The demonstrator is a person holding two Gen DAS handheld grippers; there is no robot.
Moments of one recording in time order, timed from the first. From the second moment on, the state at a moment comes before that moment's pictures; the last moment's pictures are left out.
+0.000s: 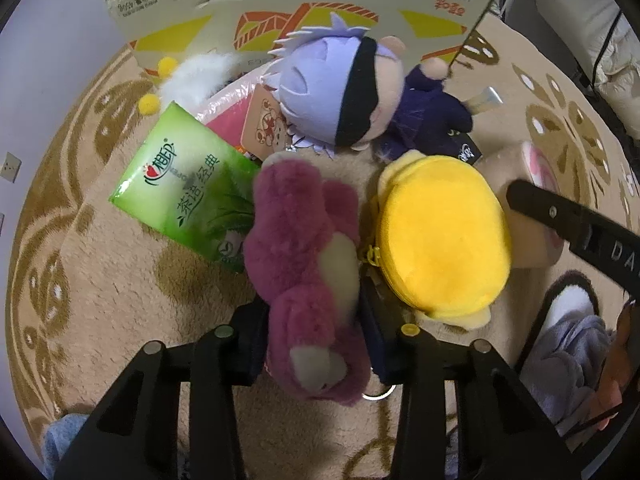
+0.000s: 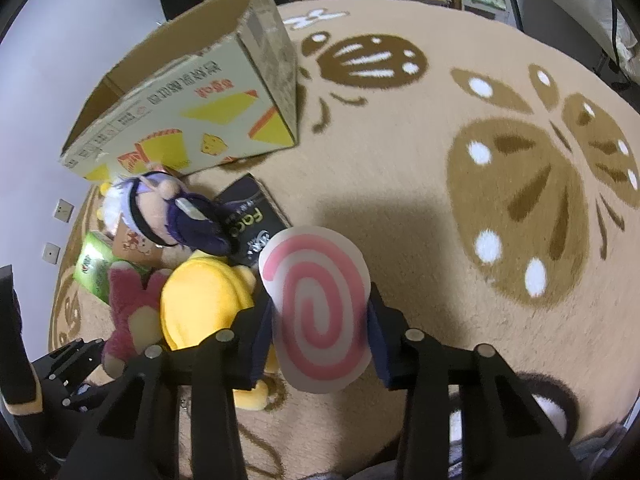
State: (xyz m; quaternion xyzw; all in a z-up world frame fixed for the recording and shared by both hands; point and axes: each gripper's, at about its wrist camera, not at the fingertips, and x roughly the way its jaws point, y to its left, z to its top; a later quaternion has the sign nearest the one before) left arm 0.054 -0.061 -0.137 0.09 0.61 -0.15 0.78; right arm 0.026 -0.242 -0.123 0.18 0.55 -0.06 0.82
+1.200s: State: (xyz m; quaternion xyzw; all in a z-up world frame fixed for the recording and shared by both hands) left arm 0.061 -0.031 0.022 0.11 0.32 -0.07 0.94; right arm 0.024 -0.185 -0.008 0.07 0.36 0.01 0.93
